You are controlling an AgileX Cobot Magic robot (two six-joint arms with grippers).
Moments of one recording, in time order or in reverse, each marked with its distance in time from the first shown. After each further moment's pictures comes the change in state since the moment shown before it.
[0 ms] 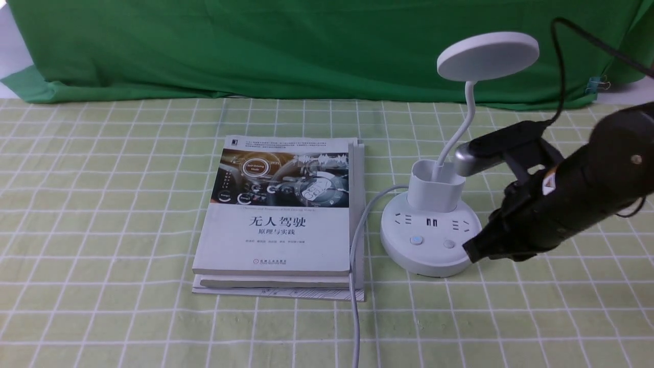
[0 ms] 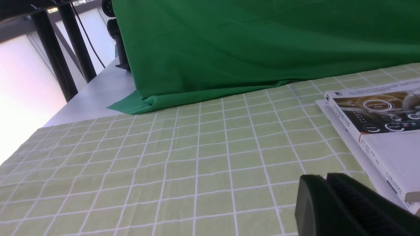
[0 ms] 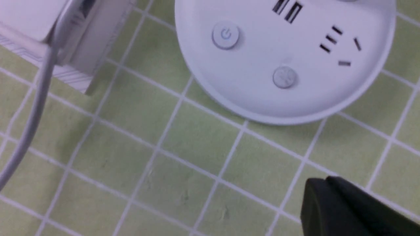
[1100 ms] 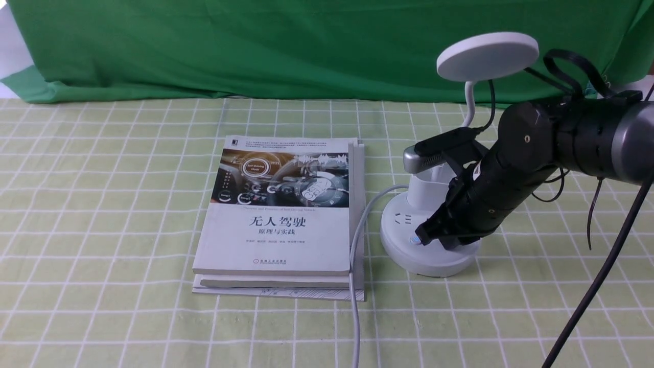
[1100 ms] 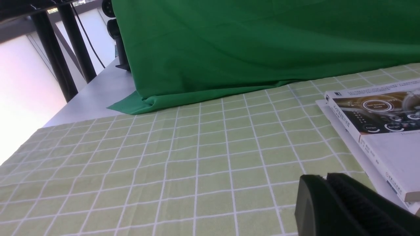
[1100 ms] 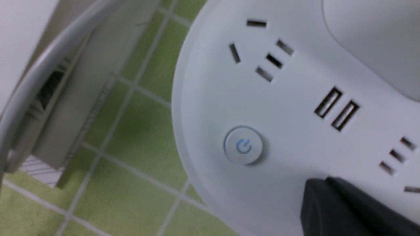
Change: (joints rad) right arm 0.000 0.290 -0.215 0.051 -0.004 -0.057; left arm 0.000 0.000 0.000 0.000 0.000 0.000
